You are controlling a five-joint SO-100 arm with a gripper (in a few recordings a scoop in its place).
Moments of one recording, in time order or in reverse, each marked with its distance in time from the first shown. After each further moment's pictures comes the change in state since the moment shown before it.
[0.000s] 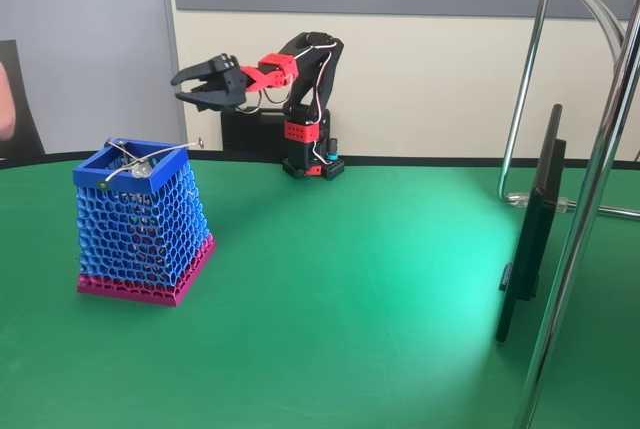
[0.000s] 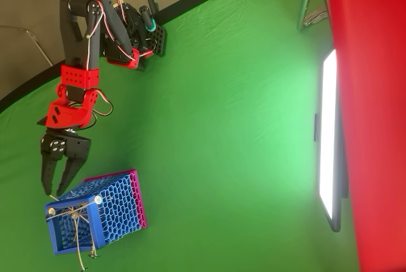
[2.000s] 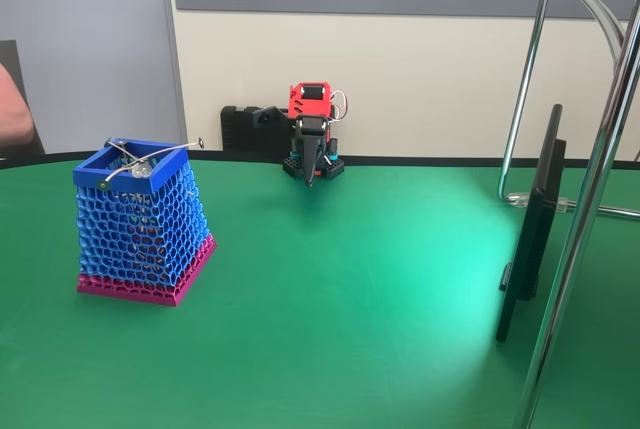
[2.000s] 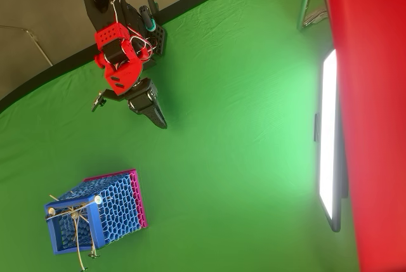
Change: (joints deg) arm -32.1 61.6 33.8 69.3 -28.6
